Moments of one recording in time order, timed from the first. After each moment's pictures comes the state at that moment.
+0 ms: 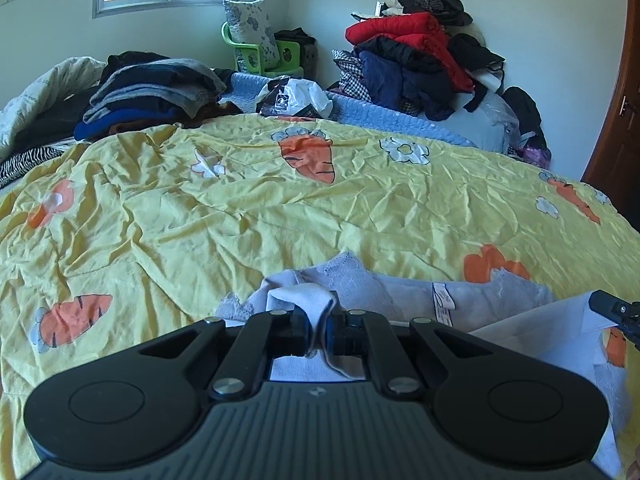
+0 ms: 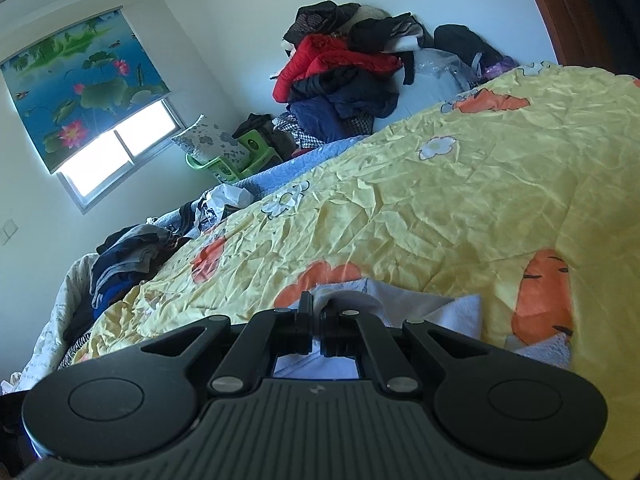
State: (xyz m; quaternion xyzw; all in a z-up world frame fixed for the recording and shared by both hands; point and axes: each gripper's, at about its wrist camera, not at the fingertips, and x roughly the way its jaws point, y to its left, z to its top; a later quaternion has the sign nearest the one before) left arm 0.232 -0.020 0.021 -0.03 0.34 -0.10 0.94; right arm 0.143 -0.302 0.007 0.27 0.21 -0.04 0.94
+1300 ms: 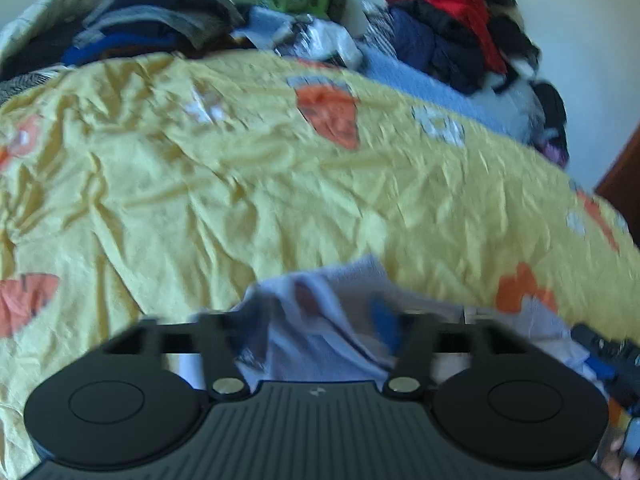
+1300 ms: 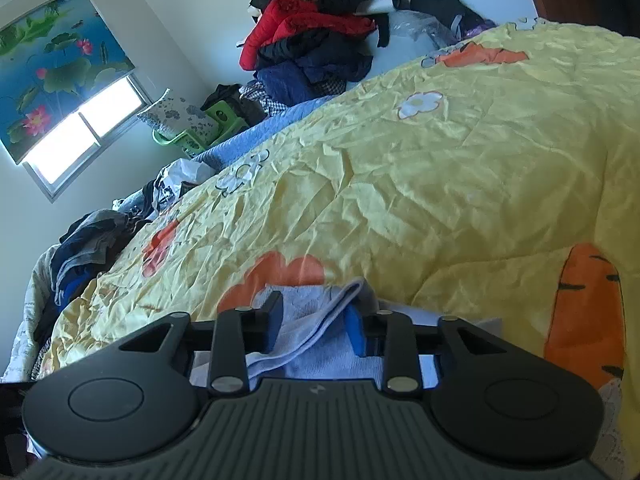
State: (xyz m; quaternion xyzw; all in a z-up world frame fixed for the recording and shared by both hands) left arm 0.305 -0.014 -0.006 -0.10 0.41 -0.08 0.90; right arm 0.209 -0.324 -0.031 0.29 0.27 -0.06 0.92
